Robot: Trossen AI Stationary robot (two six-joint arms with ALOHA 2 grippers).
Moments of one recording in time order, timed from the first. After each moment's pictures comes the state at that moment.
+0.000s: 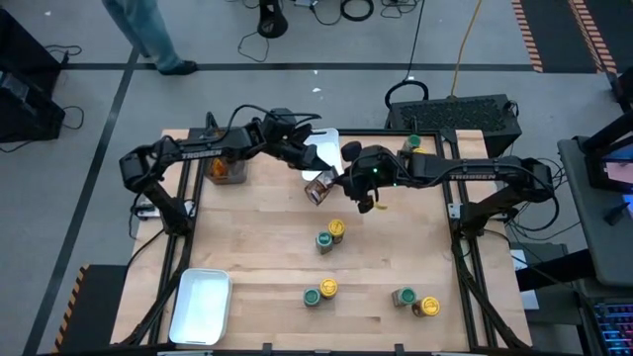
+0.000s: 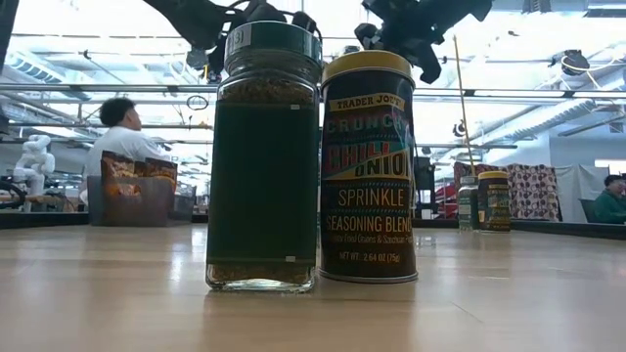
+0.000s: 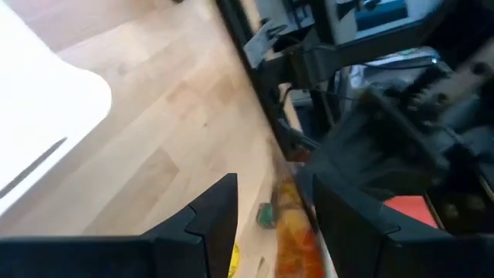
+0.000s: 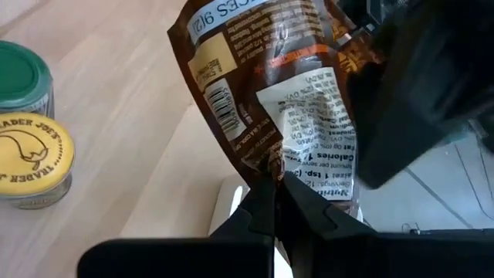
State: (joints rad) left arm 0.45 1.63 1.20 -0.07 0.63 -0.93; right arm -0.15 1.42 1.12 -0.31 0.05 -0.75
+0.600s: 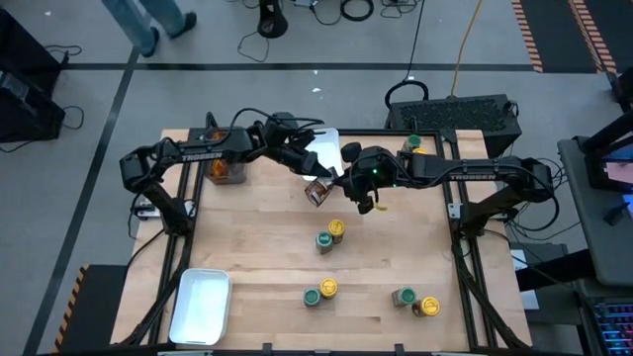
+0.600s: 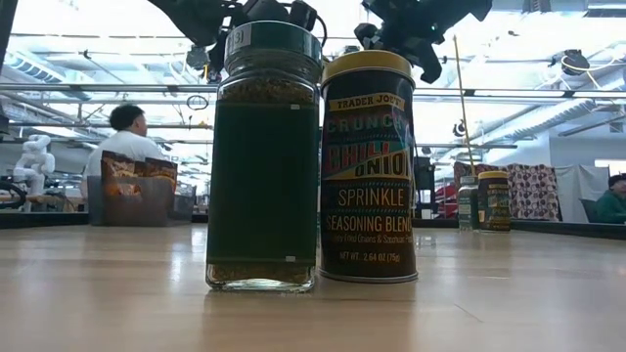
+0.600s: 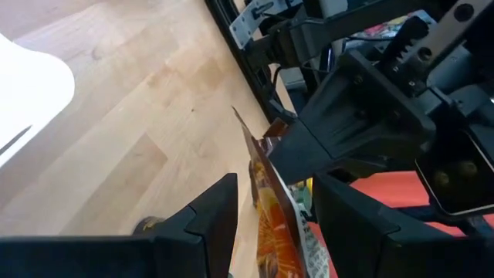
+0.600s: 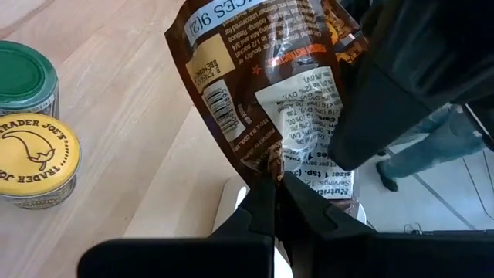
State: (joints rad) left arm 0.42 1.63 1.20 -0.06 0.66 -0.88; right arm -0.15 1.43 1.12 -0.31 0.05 -0.75
